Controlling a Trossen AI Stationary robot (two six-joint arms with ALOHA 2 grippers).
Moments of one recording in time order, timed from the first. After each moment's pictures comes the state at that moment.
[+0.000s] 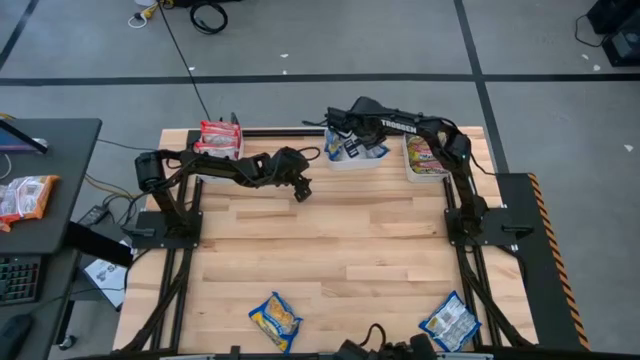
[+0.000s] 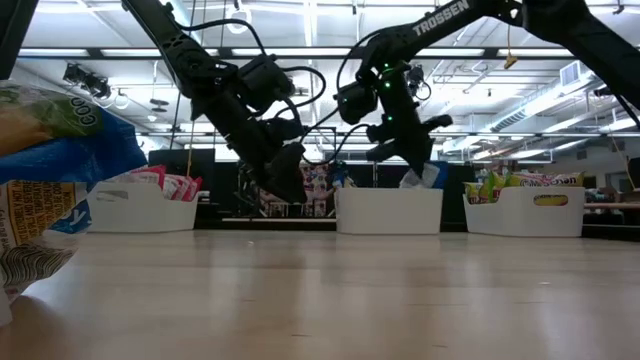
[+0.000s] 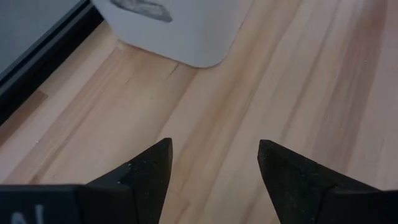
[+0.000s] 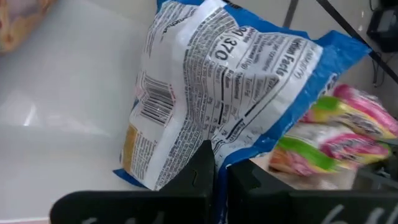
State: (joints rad) left arm 0.36 1.75 0.89 0.11 -0.16 -0.07; right arm -0.55 2.11 1.87 -1.46 0.48 0.71
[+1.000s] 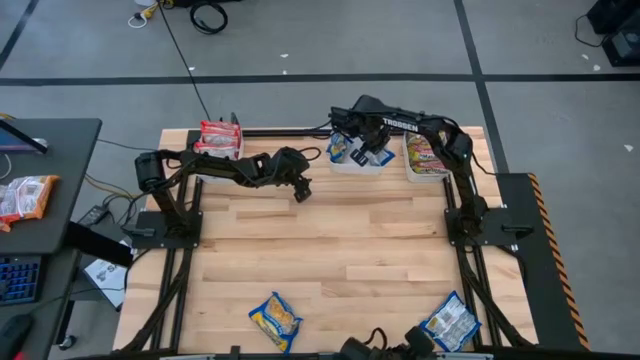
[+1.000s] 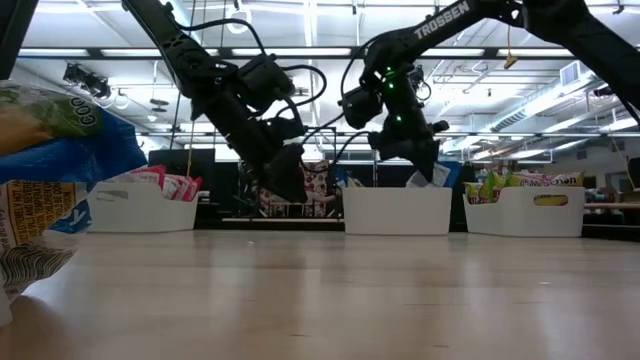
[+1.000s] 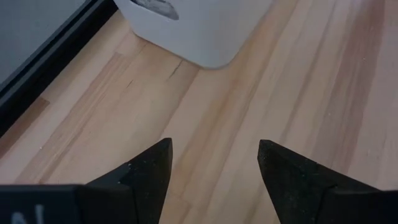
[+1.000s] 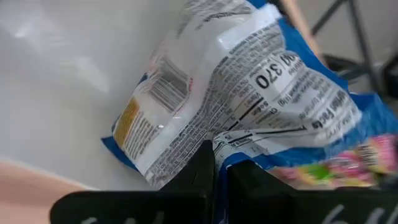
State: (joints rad) left arm 0.35 1.75 0.89 0.12 -0.16 -0.03; right arm -0.57 2.11 1.85 -1.52 0.35 0.36
